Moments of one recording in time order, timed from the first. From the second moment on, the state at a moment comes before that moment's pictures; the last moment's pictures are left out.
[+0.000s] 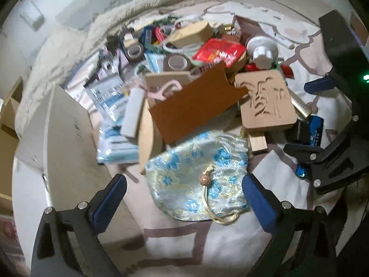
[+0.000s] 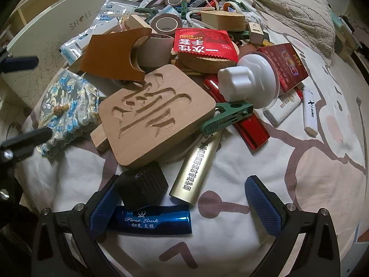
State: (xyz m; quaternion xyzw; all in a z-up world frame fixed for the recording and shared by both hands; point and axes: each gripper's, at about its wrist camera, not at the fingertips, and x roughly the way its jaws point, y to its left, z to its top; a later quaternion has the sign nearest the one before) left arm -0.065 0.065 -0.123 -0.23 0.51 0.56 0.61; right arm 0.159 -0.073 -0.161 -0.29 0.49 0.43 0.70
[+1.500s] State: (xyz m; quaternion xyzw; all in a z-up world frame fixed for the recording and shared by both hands) left arm -0.092 0.081 -0.150 -0.39 0.44 0.52 0.62; right arm 0.162 -0.174 -0.134 -0.25 0.55 0.46 0.65
